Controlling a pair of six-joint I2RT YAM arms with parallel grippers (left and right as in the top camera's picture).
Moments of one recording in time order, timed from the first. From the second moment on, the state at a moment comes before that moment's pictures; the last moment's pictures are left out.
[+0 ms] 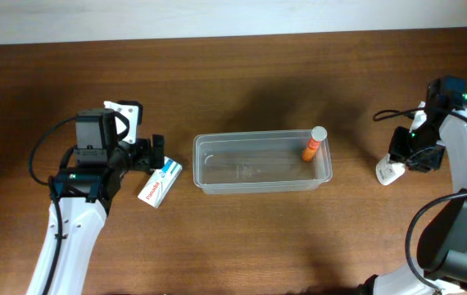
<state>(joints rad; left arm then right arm) -0.04 1.27 0.99 -0.56 0.10 0.04 -0.35 1.77 1.41 -1.18 -0.01 0.10</state>
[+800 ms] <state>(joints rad) -0.04 1.27 0.99 -0.56 0.10 0.04 -0.13 1.60 1.69 -1.55 -0.06 0.07</state>
